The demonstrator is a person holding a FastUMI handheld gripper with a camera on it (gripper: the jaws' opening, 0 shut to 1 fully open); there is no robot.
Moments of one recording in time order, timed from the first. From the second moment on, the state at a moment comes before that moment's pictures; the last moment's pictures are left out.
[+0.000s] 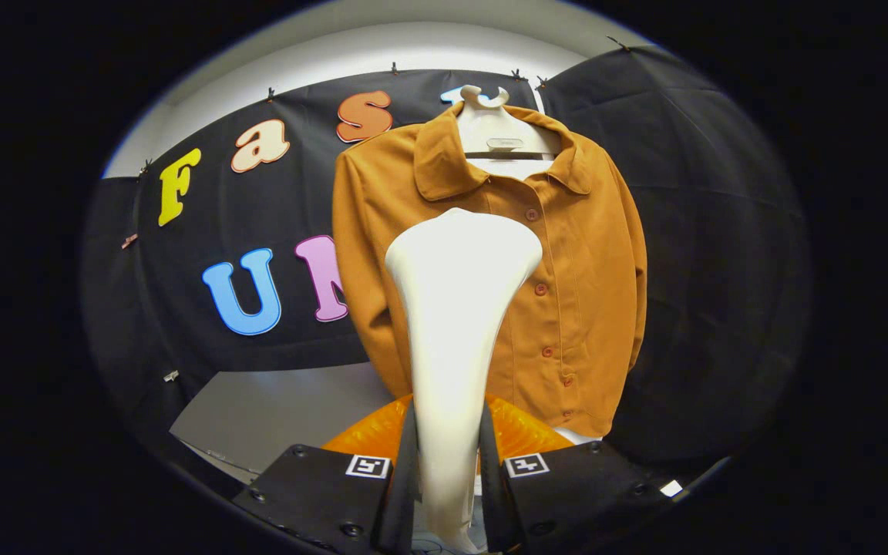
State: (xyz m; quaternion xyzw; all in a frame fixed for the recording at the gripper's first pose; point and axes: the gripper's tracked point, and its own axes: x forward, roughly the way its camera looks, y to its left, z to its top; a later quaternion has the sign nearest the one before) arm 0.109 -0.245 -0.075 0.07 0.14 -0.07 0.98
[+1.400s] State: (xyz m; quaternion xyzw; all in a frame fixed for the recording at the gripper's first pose) arm 0.138 -0.280 -0.228 0.10 0.31 -0.03 0.95
